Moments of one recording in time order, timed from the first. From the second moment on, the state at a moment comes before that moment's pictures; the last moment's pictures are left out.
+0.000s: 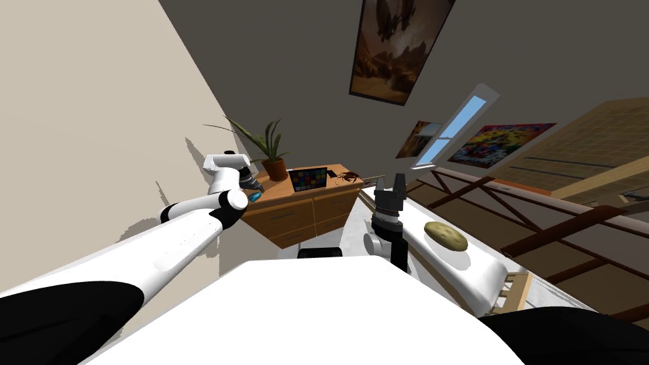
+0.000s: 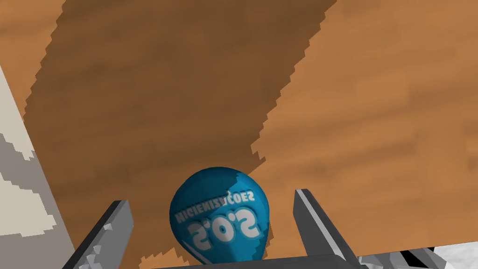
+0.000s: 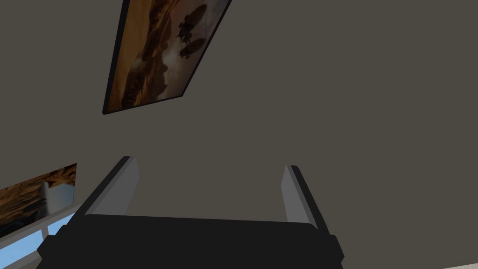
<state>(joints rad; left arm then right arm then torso) -1.03 0.60 0.58 -0.80 -0.14 1.69 1.07 0.48 0.00 0.01 -2.33 -0.06 -0.59 0.16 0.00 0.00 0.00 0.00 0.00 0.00</state>
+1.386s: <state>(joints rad) -1.04 0.64 0.64 -0.67 -0.15 1.83 1.07 0.48 0.00 0.01 -2.33 -0.06 -0.59 0.16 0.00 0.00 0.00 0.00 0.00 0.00</state>
